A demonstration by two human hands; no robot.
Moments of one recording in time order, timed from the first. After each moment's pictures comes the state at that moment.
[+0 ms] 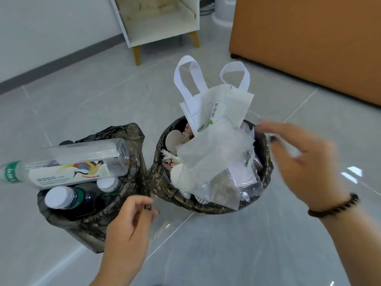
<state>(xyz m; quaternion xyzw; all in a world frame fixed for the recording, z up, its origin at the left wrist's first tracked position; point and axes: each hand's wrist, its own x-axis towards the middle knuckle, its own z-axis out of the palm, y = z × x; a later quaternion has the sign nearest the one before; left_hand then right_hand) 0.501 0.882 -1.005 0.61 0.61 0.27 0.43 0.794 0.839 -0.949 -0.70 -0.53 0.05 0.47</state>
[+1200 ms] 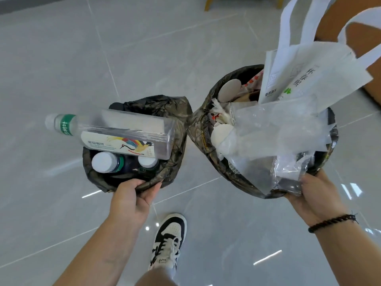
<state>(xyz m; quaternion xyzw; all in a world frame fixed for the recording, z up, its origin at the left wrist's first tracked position) 0.412 0.905 -0.922 -0.14 0.65 0.45 0.60 0.724 0.873 -0.882 -0.65 -0.10 0.55 0.51</state>
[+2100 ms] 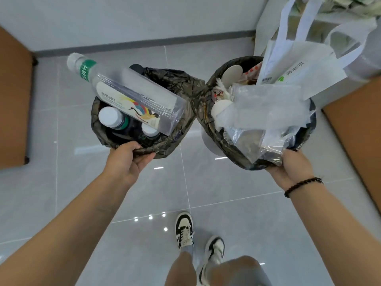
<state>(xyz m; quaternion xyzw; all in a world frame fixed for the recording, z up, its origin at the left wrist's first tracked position) 0.193 1.042 -0.562 -0.08 0.66 0.49 0.57 0.532 1.062 -0.565 -0.60 -0.10 0.62 0.49</state>
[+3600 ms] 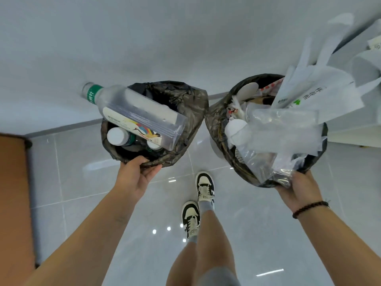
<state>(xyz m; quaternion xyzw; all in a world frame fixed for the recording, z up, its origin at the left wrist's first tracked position) 0.016 1.653 -0.675 -0.13 0.65 0.47 0.58 0.376 1.645 -0.683 -0.63 -0.04 0.61 0.48</state>
